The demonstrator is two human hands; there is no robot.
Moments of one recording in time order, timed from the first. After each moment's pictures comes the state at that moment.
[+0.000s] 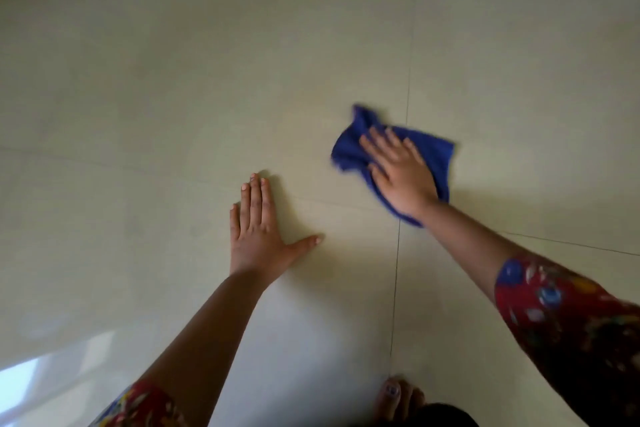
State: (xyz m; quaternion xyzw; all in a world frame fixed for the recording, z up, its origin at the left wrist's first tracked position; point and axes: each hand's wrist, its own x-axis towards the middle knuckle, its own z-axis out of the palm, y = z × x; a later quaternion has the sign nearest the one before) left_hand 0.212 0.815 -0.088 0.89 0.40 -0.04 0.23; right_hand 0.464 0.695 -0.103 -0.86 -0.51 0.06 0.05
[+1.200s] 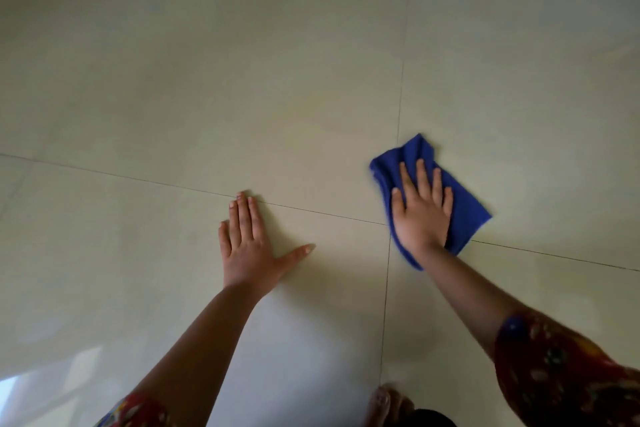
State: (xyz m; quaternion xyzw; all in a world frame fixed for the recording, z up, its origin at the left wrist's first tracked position) left_hand 0.204 0.807 -0.092 0.87 0.44 -0.04 0.21; right_hand 0.433 0.648 -0.104 -0.96 -0.26 0.06 0.05
